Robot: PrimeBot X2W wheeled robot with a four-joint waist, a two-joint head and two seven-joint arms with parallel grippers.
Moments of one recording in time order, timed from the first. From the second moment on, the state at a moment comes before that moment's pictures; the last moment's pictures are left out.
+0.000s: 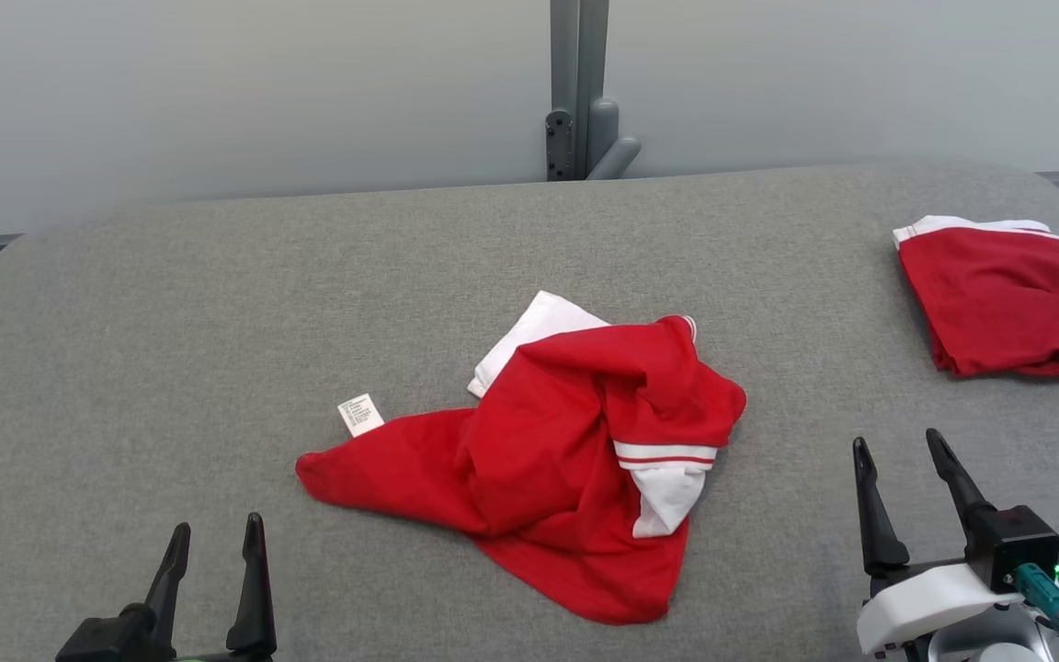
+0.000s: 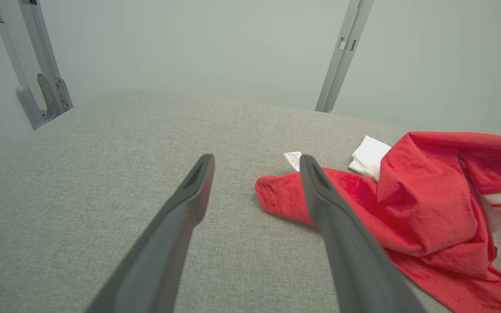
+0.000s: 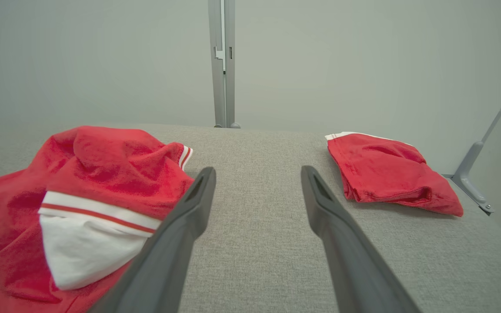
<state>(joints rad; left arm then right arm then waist) 0.12 0.21 -0.15 0.14 -0.43 0.02 -0.26 0.03 -0.05 -0.07 0.16 0.00 0.13 -0.26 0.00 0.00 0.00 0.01</state>
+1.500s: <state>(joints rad) -0.25 0.31 -0.39 0.49 -0.76 -0.13 0.03 -0.05 -0.05 -0.01 0.16 0.05 0.13 -0.26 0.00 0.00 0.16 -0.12</state>
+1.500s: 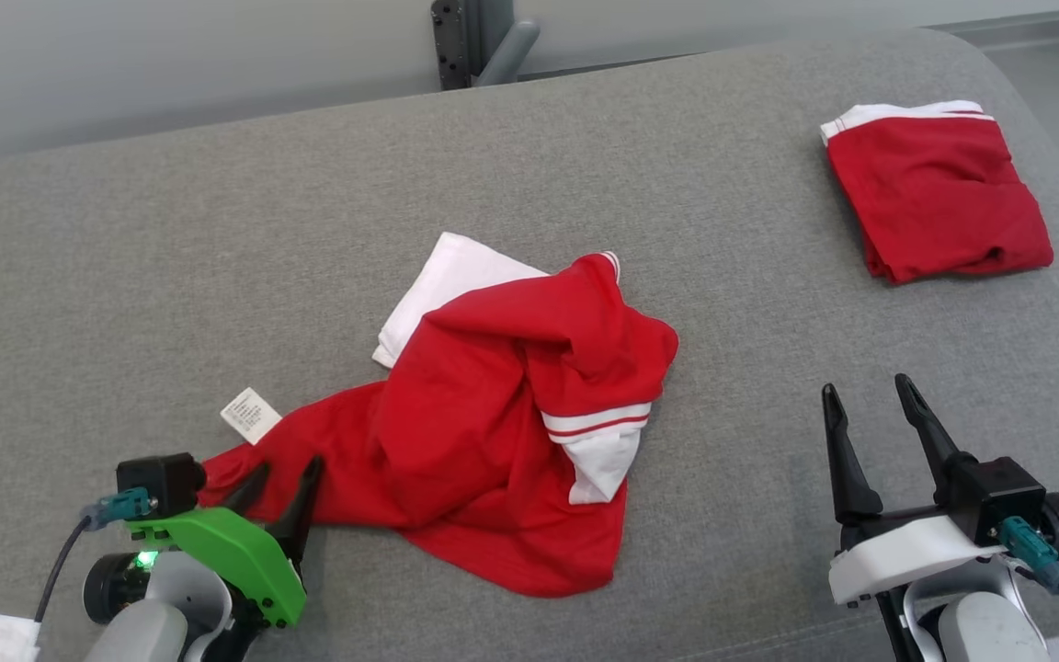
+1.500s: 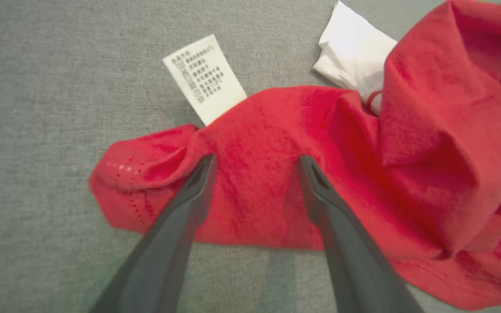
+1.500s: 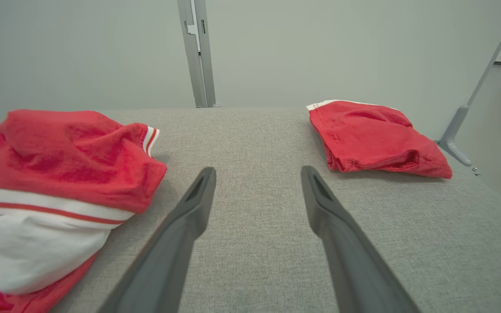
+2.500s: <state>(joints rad) -0.31 0.45 -0.39 0.30 -0.83 -0.07 0.06 -0.07 -0.05 -0.03 0.16 0.12 0.13 -0.26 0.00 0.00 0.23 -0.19</state>
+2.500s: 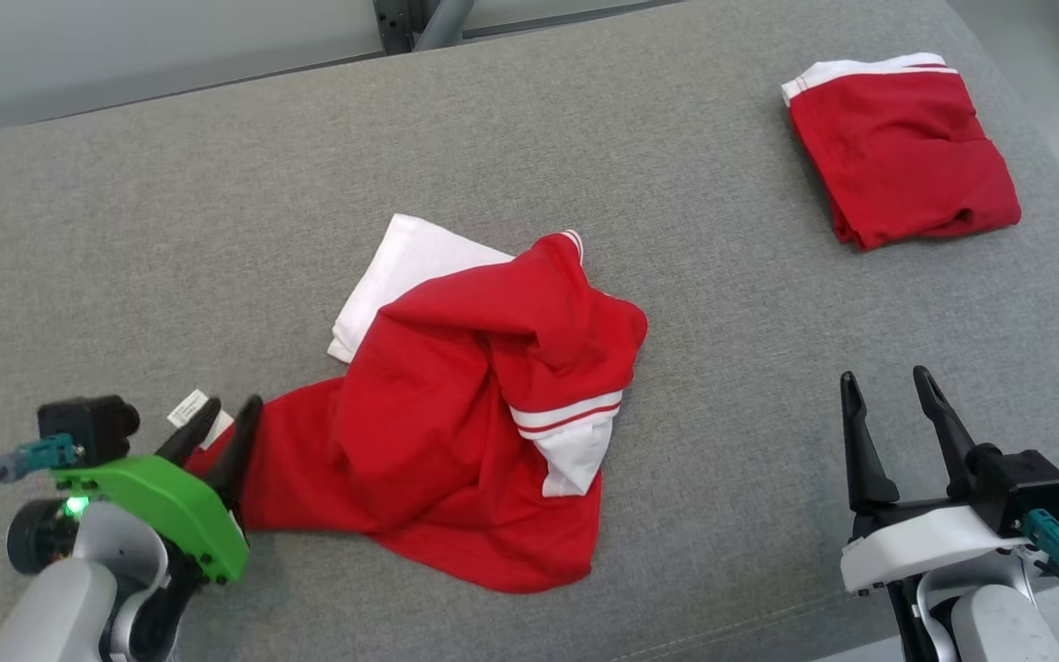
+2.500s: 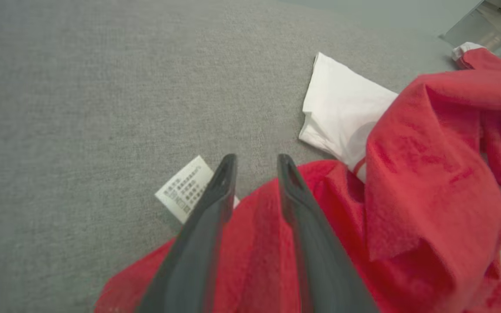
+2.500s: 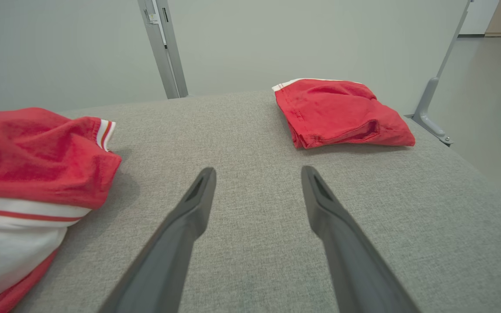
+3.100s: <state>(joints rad) -0.30 0.52 -0.49 0.38 -0.93 -0.12 0.27 -0.09 -0.05 -0.02 0.17 0.10 0.13 -0.26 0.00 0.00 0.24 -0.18</state>
